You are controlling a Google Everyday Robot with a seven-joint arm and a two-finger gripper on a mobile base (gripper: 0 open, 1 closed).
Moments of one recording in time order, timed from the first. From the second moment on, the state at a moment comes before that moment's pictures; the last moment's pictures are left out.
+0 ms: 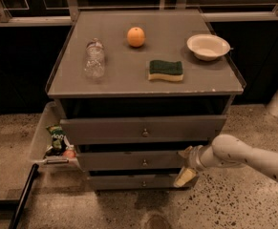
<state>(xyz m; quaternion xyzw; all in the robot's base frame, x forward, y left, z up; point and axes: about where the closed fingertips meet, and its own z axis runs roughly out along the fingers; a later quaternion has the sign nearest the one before) 0.571 -0.197 0.438 -0.55 0.78 0.12 0.28</state>
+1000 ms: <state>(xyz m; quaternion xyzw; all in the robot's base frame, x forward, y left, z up) 0.477 -0.225 0.479 -0.54 0.77 0.11 0.31</state>
